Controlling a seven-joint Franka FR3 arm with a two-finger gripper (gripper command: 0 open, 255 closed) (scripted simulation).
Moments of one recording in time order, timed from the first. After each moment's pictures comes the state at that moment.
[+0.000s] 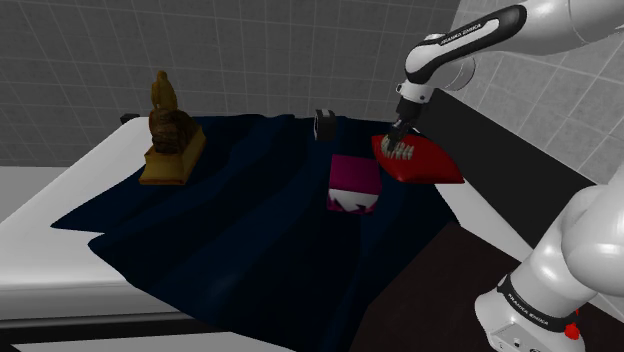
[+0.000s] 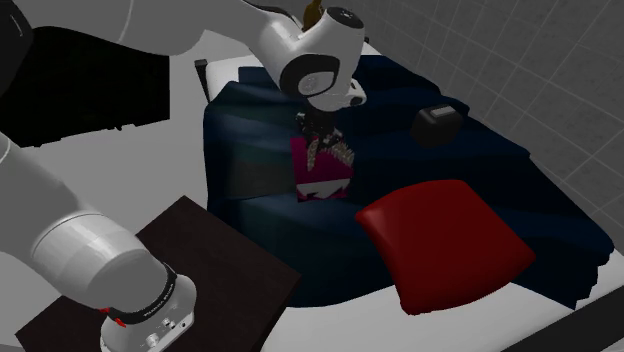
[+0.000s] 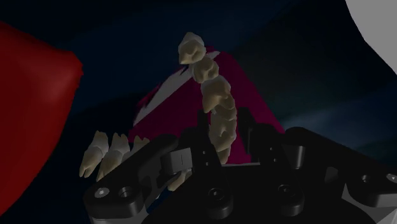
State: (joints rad) arm 0.09 -0.03 -0.42 -2.20 0.22 2.13 -0.56
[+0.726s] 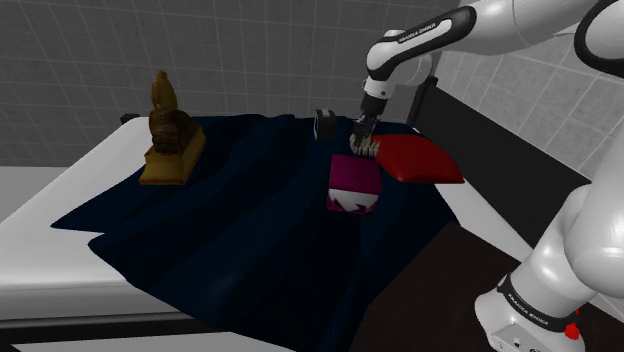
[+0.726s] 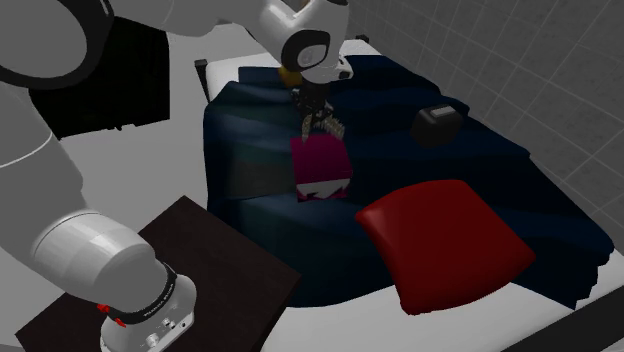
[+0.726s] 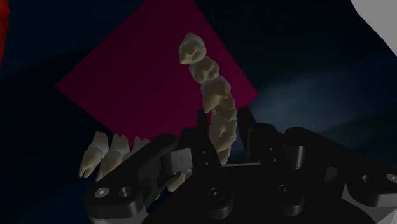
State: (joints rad) arm 0.16 0.16 -0.34 -1.98 0.30 2.10 -0.43
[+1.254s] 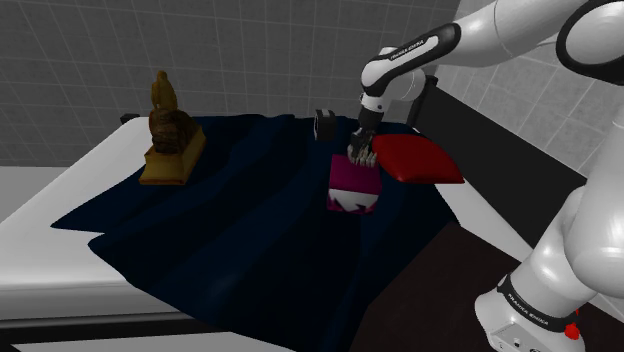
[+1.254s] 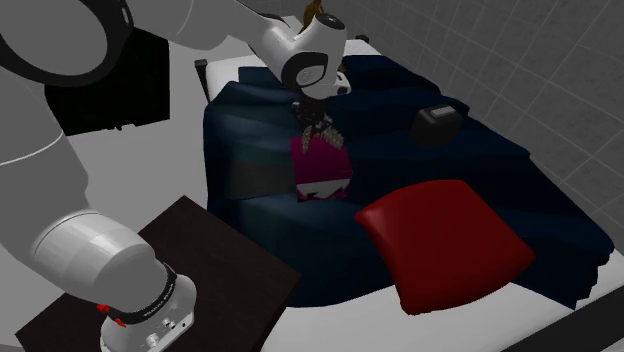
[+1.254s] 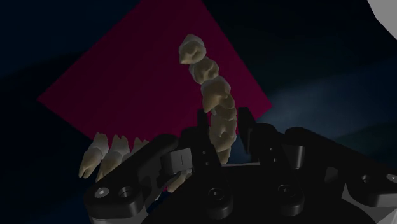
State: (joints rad) arm 0.16 0.22 -0.33 -2.02 0.33 2.19 -0.47
